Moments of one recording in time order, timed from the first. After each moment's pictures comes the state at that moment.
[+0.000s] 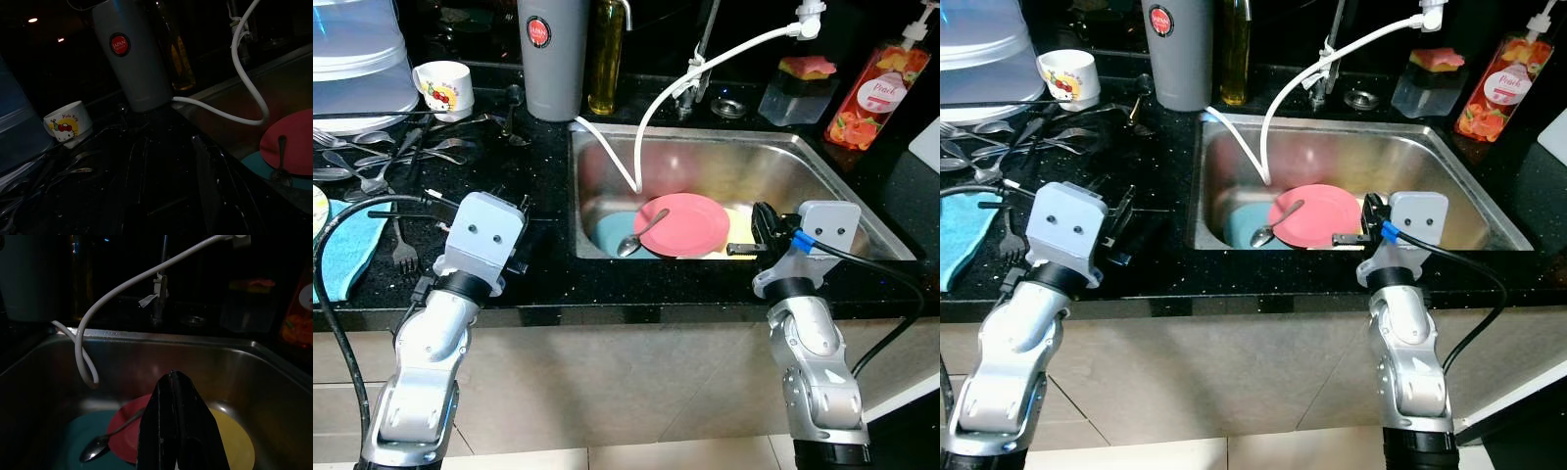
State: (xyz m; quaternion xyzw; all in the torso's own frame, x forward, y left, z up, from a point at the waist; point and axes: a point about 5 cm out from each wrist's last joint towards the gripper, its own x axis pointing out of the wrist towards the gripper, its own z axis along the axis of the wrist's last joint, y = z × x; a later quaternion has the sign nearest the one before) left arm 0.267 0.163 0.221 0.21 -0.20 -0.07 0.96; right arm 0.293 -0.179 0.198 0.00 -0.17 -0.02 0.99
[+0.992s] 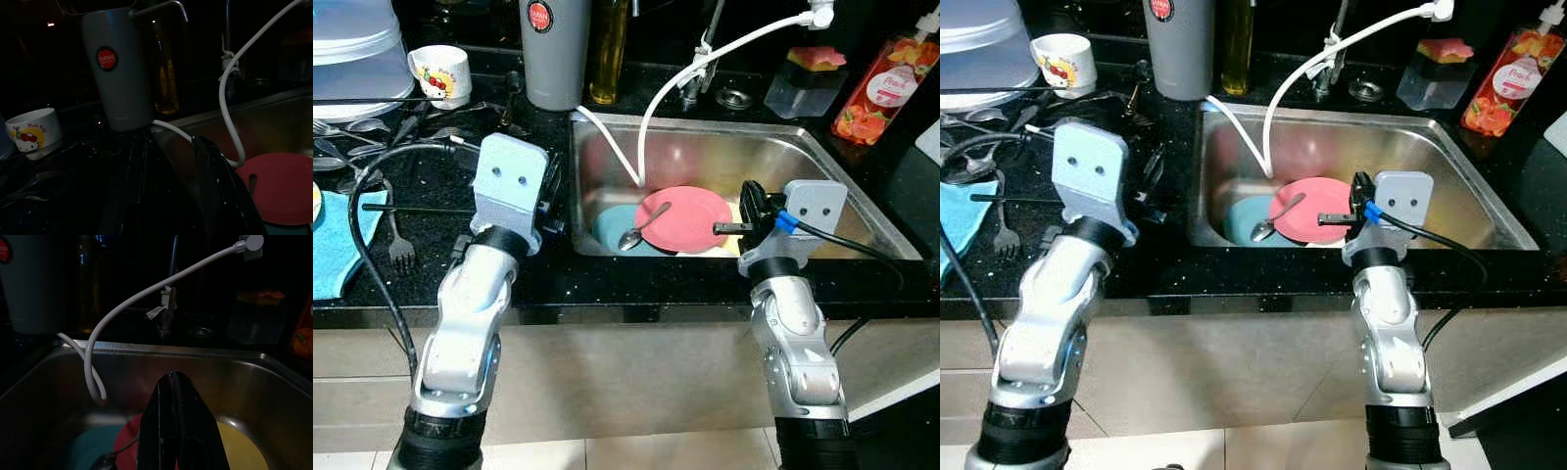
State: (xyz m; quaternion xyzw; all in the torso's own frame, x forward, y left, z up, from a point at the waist) left arm 0.289 0.123 0.258 0.11 -0.21 -0.08 0.97; right arm 0.306 -0.163 0.212 0.01 -0.20 -0.02 0.98
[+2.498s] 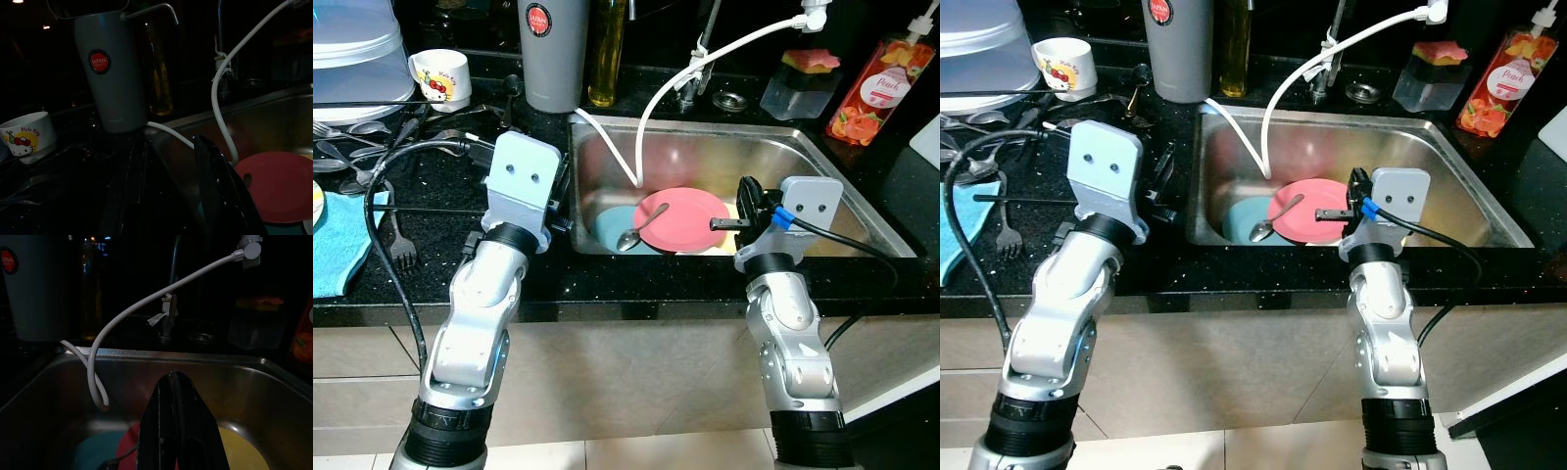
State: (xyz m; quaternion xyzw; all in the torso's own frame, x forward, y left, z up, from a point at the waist) left arm 0.294 0.120 0.255 0.12 -0.21 -0.09 0.97; right arm 0.310 -0.160 0.213 0.01 -0.20 -0.02 0.98
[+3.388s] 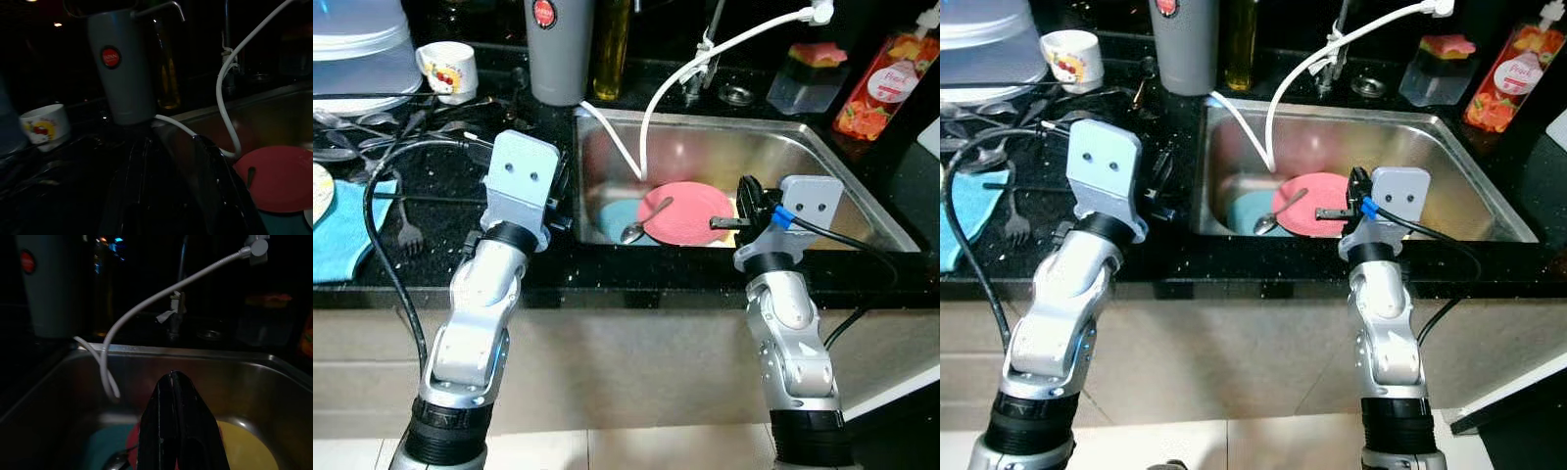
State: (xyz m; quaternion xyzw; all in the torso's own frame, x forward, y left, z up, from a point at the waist) left arm 0.294 0.121 0.255 0.11 -0.21 -0.08 0.97; right arm 0.310 -0.159 0.213 0.01 -0.20 -0.02 0.98
